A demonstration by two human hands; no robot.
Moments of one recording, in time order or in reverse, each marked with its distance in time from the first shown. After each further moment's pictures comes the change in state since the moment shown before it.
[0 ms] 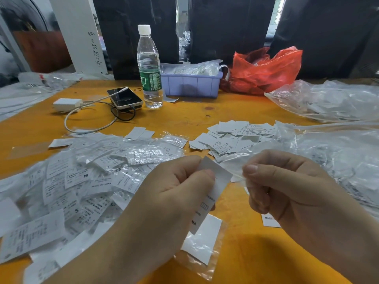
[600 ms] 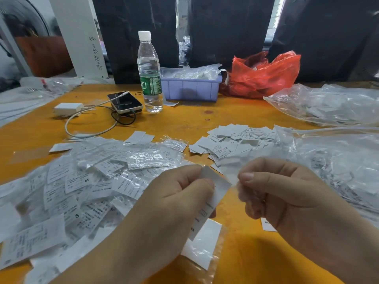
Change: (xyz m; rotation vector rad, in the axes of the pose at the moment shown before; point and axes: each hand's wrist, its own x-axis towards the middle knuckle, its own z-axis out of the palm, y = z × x) left_hand 0.002 -0.006 0.000 0.030 -0.029 -0.073; right_hand 0.001 0.002 -0.001 0.073 -0.017 0.083
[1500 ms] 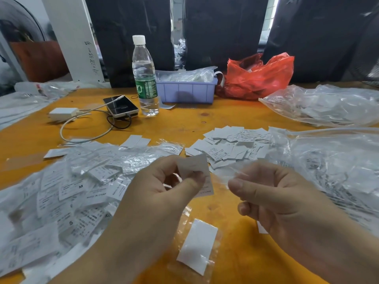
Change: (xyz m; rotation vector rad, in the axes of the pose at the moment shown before) left_hand 0.008 -0.010 -0.005 0.082 0.224 0.147; right_hand 0.001 0.006 0.001 -0.075 0.114 0.044
